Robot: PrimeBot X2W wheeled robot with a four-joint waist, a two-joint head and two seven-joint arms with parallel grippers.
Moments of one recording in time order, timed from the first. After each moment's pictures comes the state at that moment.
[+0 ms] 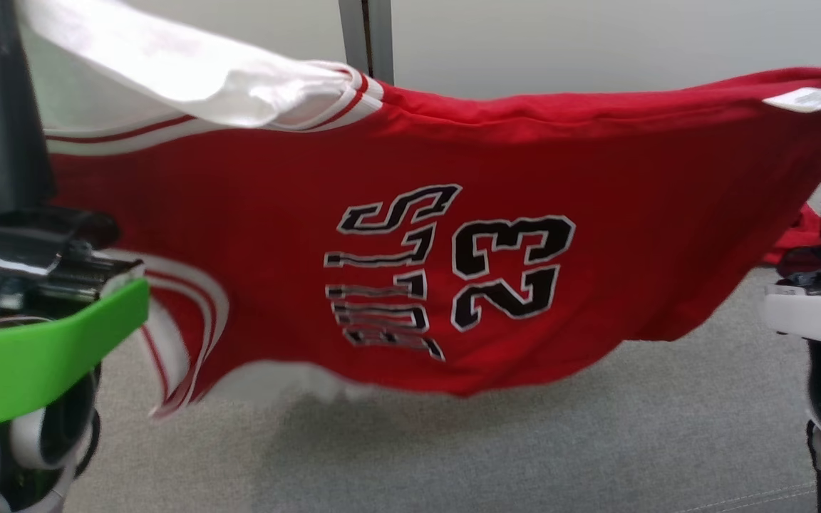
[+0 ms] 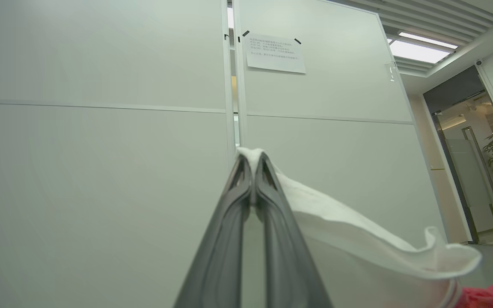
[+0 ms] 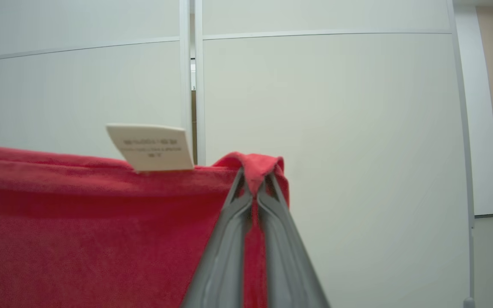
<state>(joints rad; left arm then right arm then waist) -0.46 0.38 -0.20 -0.59 -0.41 0.23 0.04 -0.22 -0.11 -0.13 -0.34 0.20 0.13 -0.08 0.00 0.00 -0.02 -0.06</state>
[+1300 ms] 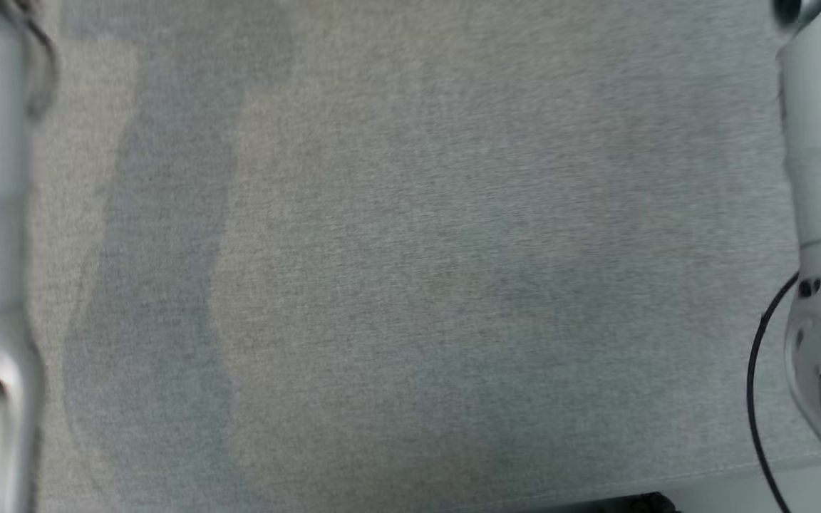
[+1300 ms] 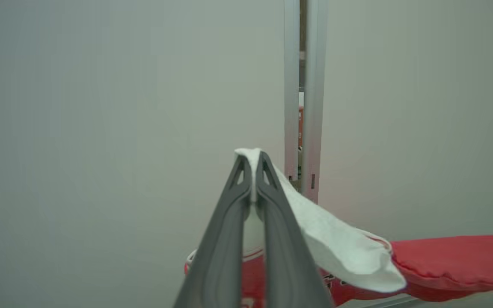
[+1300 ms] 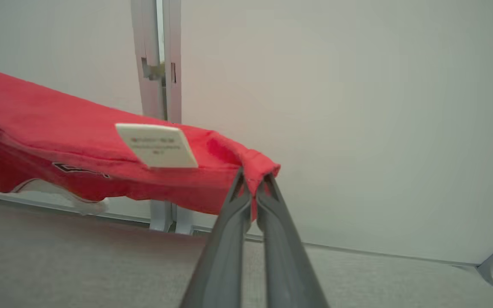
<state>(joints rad) -1.32 0.25 -0.29 0.41 -0.37 0.07 -0.16 -1.30 -0.11 -0.09 0.80 -0.13 0.13 -0.23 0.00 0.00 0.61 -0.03</state>
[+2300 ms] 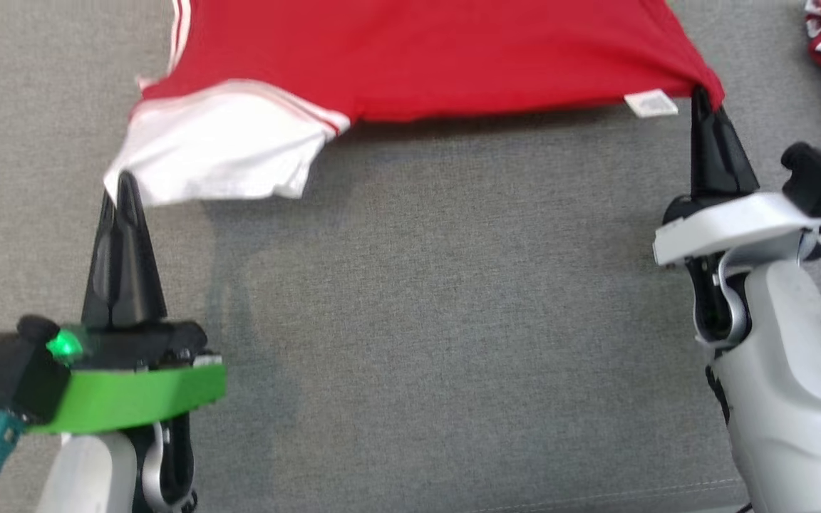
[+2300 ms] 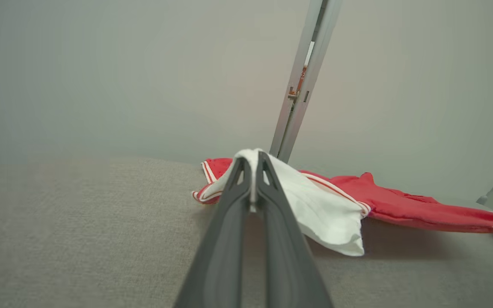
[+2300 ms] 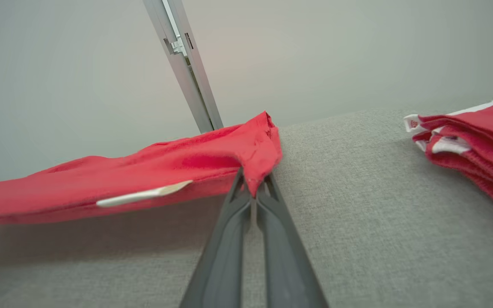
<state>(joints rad) -0.20 0.19 -0.16 -0.18 -0.44 0.08 -0.26 -0.57 -0.10 -0.02 0.44 0.30 0.13 -0.26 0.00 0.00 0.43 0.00</state>
